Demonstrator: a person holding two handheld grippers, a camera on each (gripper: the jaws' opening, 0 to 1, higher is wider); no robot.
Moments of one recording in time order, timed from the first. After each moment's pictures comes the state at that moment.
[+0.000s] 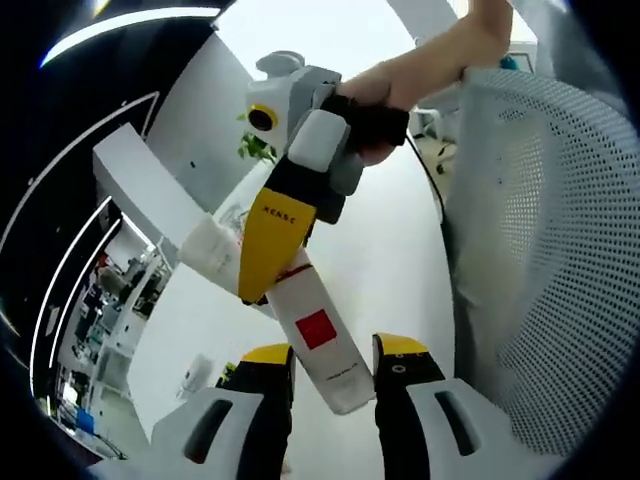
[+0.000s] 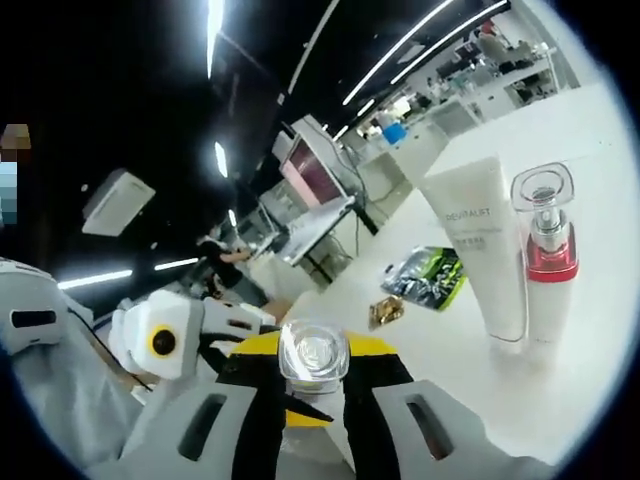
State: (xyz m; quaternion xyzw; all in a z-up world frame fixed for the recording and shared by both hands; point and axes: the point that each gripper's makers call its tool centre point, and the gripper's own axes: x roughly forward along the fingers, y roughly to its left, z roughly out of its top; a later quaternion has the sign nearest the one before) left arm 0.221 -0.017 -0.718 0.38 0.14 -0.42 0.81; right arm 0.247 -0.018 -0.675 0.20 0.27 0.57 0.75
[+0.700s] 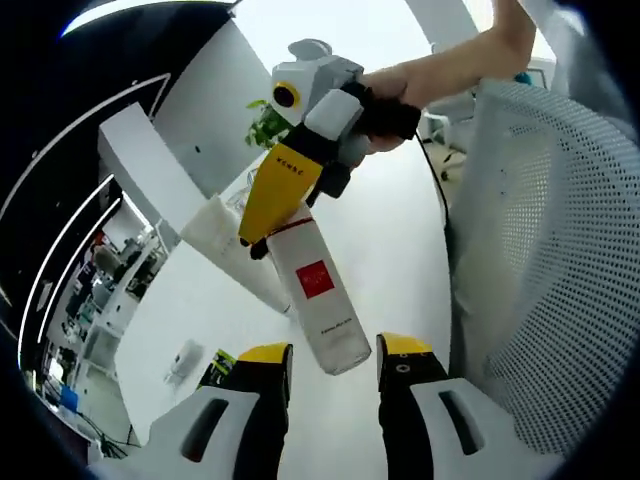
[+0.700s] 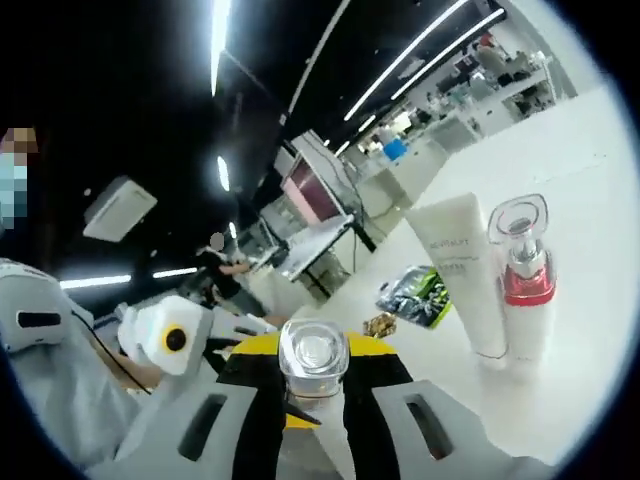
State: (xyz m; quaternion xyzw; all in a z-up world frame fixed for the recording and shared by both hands) left arm 0.222 -0.013 -0.716 0.33 0.17 -0.42 0.83; right arm 0.253 -0.030 -0.663 0.17 0.22 0.57 0.77
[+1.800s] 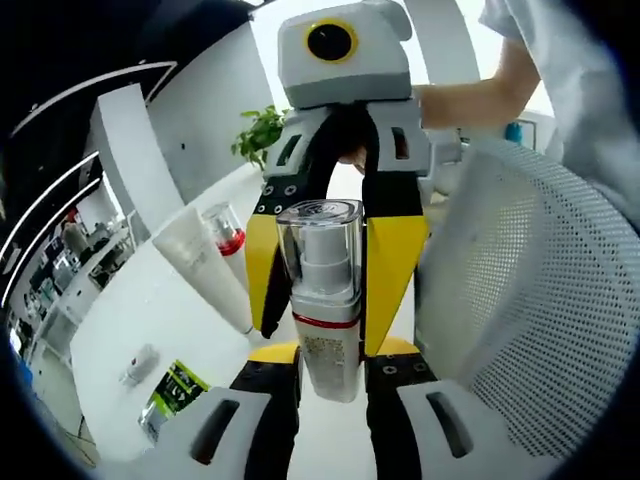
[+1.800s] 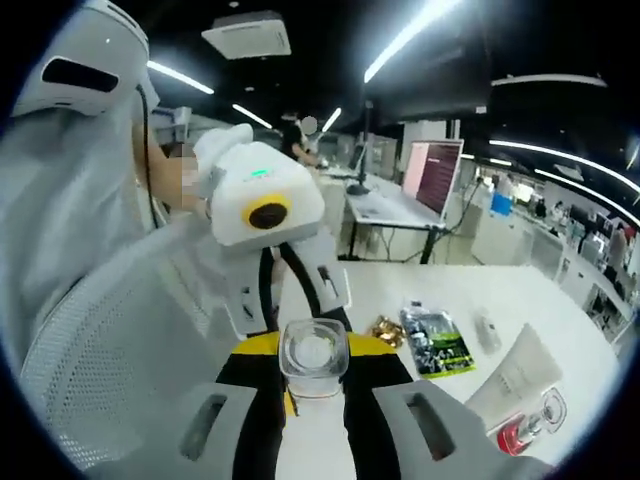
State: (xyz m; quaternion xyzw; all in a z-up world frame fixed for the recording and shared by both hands) left arm 0.209 -0.042 -0.714 0.26 0.18 -0.48 0.82; right arm 0.189 -0.008 -0.664 -0.19 0.08 0.71 0.68
